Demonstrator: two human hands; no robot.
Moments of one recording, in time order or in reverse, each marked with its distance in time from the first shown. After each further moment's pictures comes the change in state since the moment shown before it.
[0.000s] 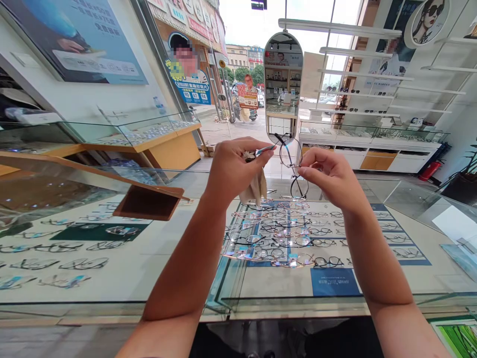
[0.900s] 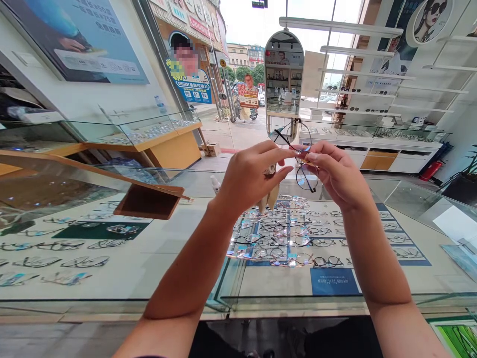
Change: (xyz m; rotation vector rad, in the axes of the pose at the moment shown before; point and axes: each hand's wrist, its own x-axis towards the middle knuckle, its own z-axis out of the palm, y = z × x) left_hand -0.012 0.014 0.008 0.304 -0.121 0.525; right_hand 0.002 0.002 0.001 0.417 0.094 0.177
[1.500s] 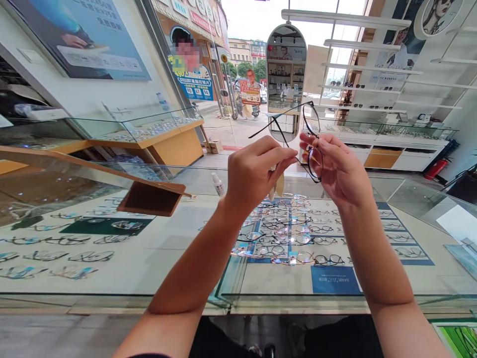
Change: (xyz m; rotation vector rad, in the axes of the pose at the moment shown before) left_hand -0.003 -0.002 0.021 0.096 0.232 0.031; right_hand 0.003 0.005 0.004 0.175 0.116 0.012
